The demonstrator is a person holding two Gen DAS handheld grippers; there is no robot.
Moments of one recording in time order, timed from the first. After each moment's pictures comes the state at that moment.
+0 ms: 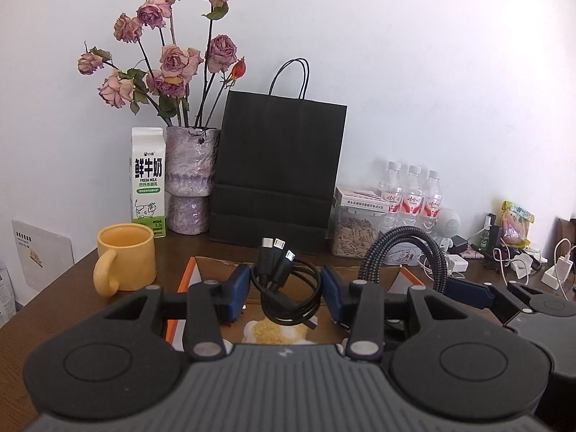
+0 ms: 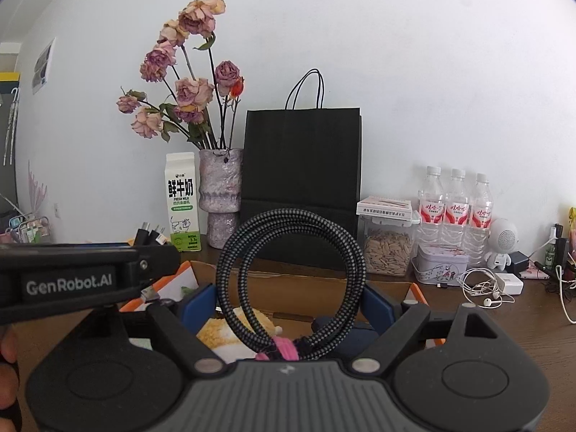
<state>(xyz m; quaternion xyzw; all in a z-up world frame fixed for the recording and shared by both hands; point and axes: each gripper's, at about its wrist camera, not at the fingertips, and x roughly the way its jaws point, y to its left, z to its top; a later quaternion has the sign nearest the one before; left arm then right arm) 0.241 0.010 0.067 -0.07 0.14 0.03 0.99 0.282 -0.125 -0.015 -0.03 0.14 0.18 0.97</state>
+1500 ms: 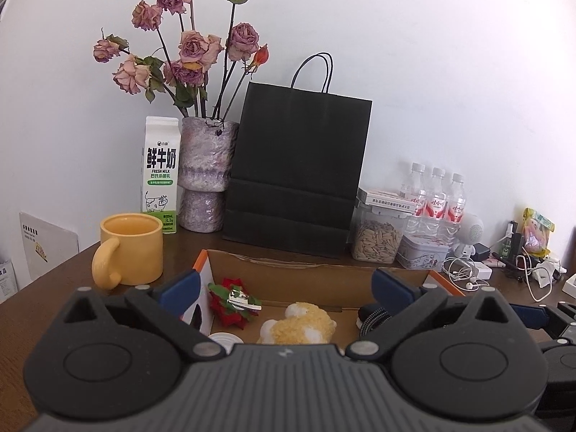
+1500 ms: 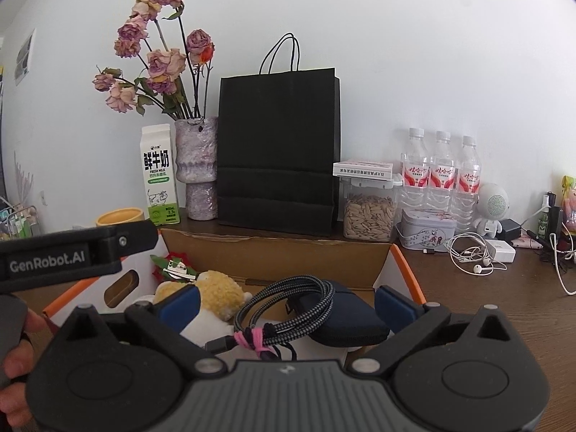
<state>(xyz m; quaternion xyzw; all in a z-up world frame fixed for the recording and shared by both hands) 0.258 0.020 0.035 -0.08 0.12 0.05 0.99 0.295 -0.152 -0.044 -0.03 0.18 0.16 0.97</state>
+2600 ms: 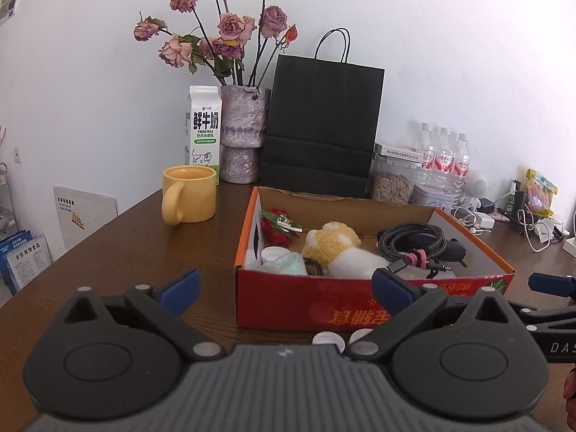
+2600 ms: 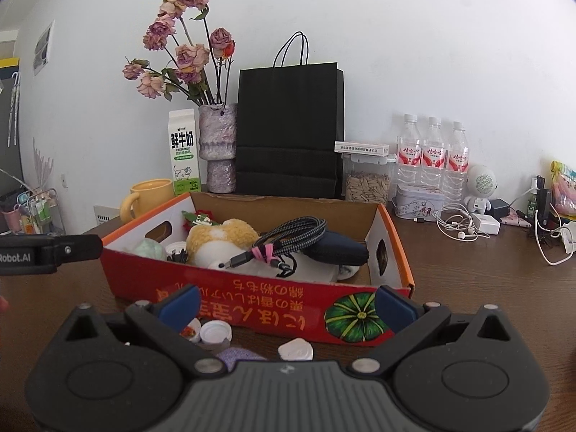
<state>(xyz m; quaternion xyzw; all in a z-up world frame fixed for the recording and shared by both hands) 0.155 0.031 0.025 -0.07 0.19 0.08 0.98 0.206 -0.191 -0.056 -0.03 0.20 0.19 0.96</state>
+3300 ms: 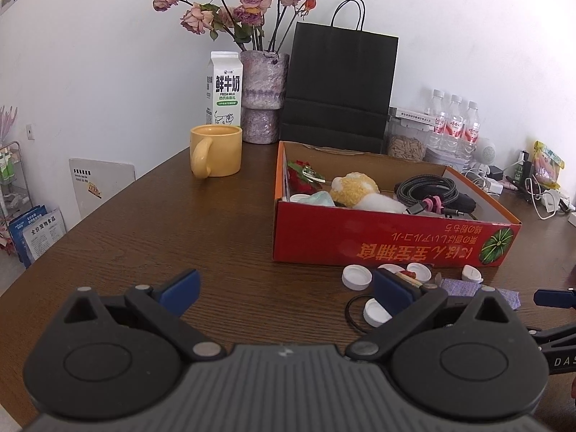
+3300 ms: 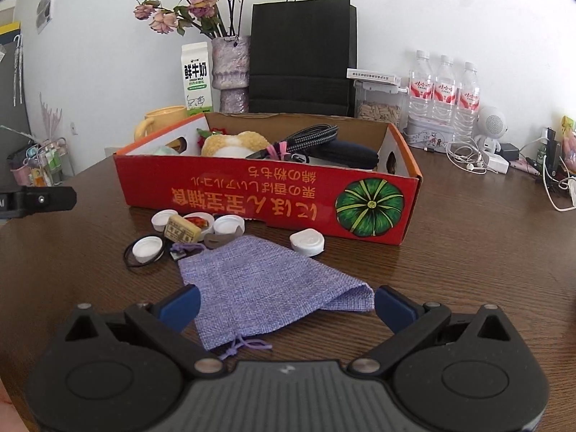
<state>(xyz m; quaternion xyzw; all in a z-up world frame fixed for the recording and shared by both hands) 0.117 0.045 0.008 -0.07 0.24 0.10 0.96 0.179 -0.199 -0.092 -0.06 0.30 0.21 0.93</state>
